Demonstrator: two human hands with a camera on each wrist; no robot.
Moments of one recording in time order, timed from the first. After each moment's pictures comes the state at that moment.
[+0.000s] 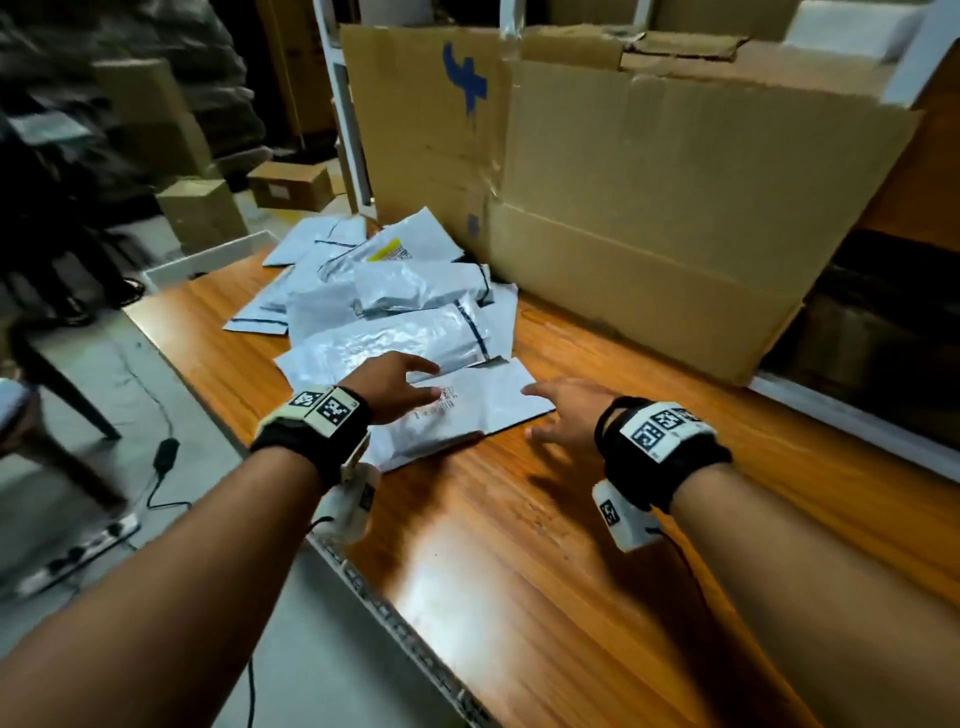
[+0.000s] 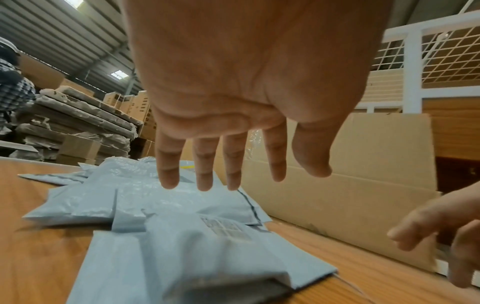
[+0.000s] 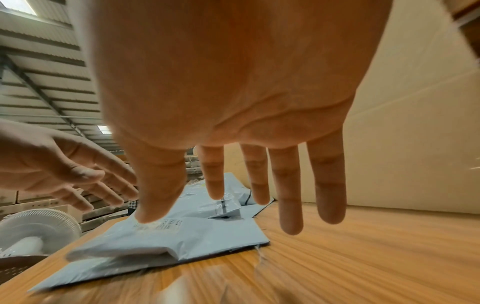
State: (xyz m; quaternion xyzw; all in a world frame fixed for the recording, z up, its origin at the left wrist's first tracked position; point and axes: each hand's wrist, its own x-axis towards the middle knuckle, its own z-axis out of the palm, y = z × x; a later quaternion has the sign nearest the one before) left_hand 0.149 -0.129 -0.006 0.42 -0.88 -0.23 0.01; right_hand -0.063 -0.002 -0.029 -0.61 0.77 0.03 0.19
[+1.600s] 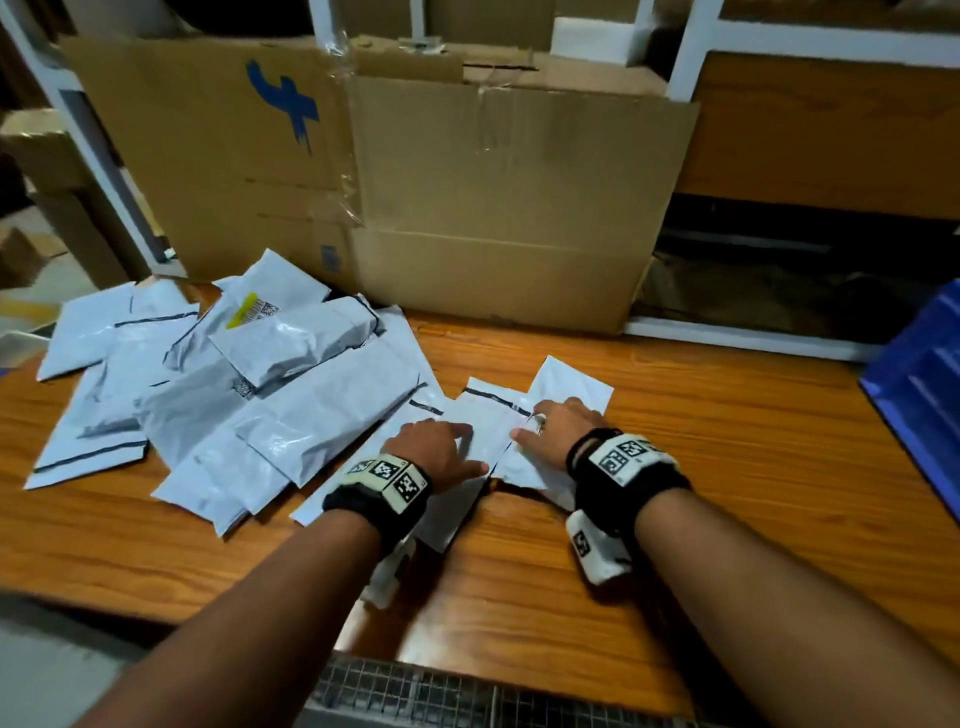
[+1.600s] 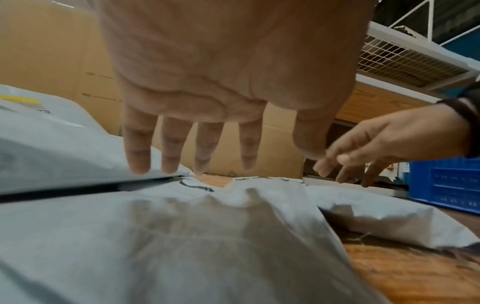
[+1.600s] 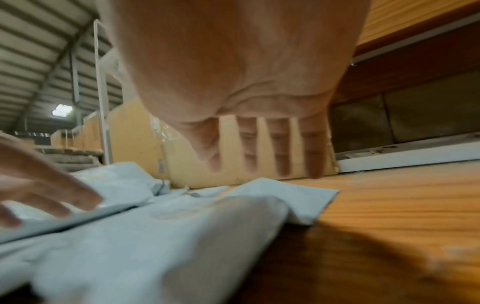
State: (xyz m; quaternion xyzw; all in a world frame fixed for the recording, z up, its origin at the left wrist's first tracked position) left_hand 0.089 -0.150 -0.074 0.17 -0.97 -0.14 -0.13; right_hand -0.020 0.014 -0.065 -0.24 0.96 -0.04 0.17
